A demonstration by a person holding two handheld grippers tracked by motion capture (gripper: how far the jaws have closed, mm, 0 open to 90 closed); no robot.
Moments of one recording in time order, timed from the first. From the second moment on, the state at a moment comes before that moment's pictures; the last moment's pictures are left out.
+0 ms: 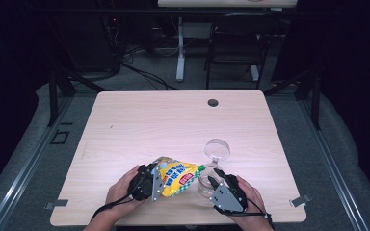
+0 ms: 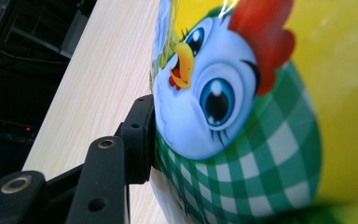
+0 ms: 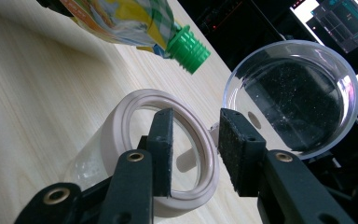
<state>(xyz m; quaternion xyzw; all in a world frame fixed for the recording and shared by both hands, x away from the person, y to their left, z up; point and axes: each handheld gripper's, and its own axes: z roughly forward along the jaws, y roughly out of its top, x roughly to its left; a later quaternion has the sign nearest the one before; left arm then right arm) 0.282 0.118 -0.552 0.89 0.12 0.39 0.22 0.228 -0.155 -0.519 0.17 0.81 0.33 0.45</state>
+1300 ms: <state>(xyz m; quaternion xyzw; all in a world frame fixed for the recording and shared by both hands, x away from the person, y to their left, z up) 0.283 0.105 -0.553 0.89 0.07 0.40 0.20 0.229 -0.131 -0.526 -0.02 0.82 0.17 0.55</state>
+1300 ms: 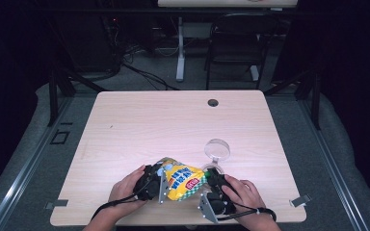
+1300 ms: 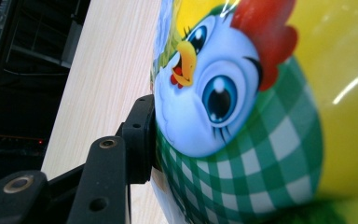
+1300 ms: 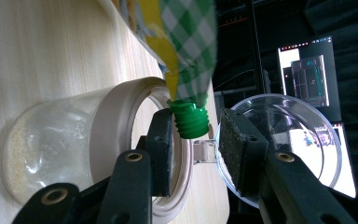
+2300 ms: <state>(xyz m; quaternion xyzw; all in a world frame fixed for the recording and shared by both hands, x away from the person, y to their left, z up) 0.285 0.102 -0.551 0.89 0.07 0.40 0.18 0.229 -0.120 -0.530 -0.05 0.82 0.14 0.56</state>
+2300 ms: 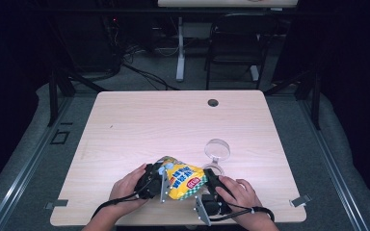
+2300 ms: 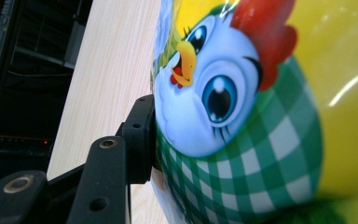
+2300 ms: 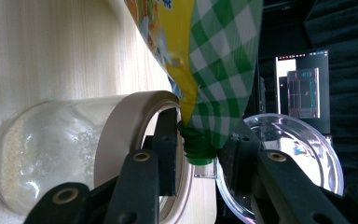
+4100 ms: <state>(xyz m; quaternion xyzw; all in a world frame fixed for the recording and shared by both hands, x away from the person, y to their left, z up) 0.280 0.097 -0.532 0.87 0.03 0.47 0.15 0.225 -0.121 -0.533 -0.01 0.80 0.18 0.57</state>
